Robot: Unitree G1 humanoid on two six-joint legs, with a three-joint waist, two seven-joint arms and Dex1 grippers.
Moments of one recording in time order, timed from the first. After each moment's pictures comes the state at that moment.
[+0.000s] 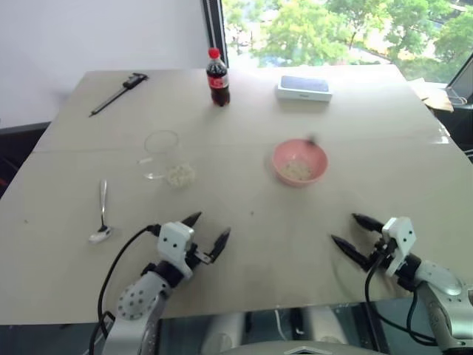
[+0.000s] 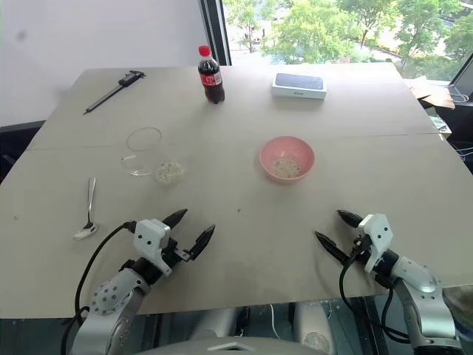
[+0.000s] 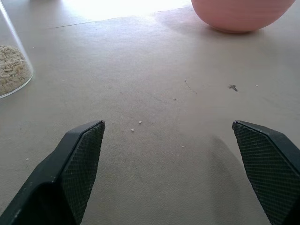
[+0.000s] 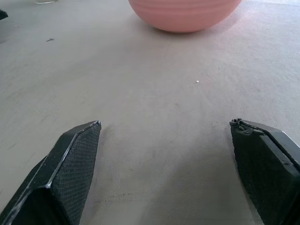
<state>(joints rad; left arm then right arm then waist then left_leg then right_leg) 0.33 0.33 0.04 -0.32 -0.22 0.02 -0.52 0.22 -0.46 -0.13 -0.10 0.37 -0.01 0.85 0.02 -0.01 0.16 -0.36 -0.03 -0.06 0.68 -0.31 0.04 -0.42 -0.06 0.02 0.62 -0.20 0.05</state>
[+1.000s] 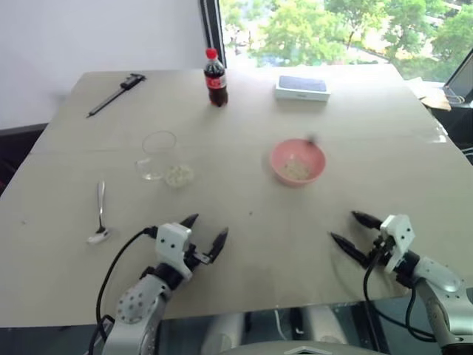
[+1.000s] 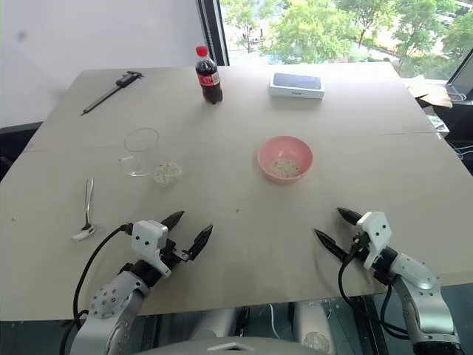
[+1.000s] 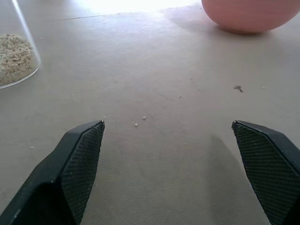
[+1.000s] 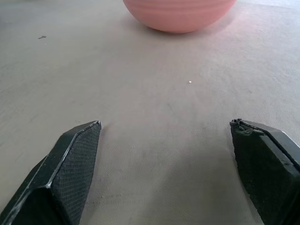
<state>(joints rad) 0.36 0.31 0.04 -0.38 -0.23 0.08 -0.44 0.18 -0.47 -0.11 -0.08 0.36 -0.02 0.84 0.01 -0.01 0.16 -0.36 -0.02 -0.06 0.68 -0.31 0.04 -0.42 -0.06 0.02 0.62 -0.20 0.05</state>
